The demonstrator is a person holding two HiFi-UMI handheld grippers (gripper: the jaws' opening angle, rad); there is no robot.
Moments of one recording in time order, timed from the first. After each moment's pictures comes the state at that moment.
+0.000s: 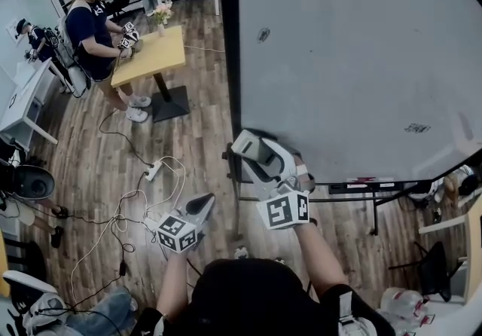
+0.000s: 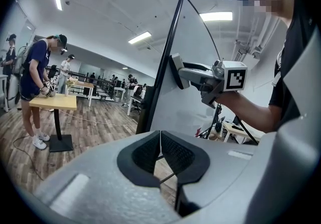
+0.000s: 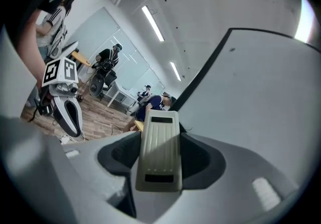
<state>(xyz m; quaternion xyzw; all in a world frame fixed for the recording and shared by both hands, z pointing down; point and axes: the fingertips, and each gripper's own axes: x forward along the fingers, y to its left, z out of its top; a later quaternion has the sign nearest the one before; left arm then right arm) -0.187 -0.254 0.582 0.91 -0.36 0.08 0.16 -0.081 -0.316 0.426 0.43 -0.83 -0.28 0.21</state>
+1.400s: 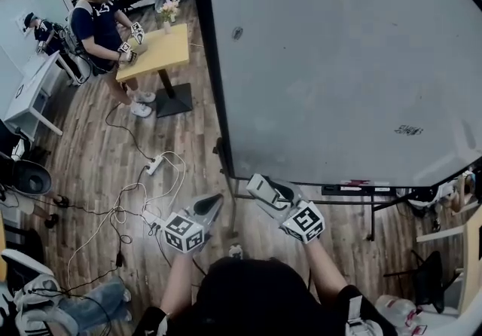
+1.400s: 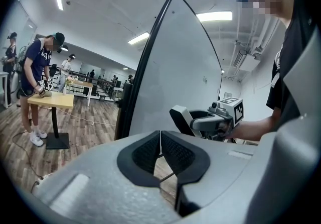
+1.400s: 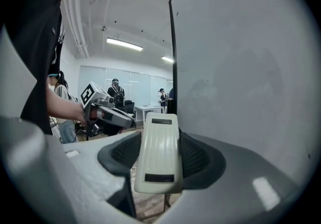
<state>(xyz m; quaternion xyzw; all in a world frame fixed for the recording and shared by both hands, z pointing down) -0.122 -0.225 0.571 0.91 -0.37 0.07 0.17 -0.007 -0.236 0.563 0.29 -0.95 0.03 0.11</state>
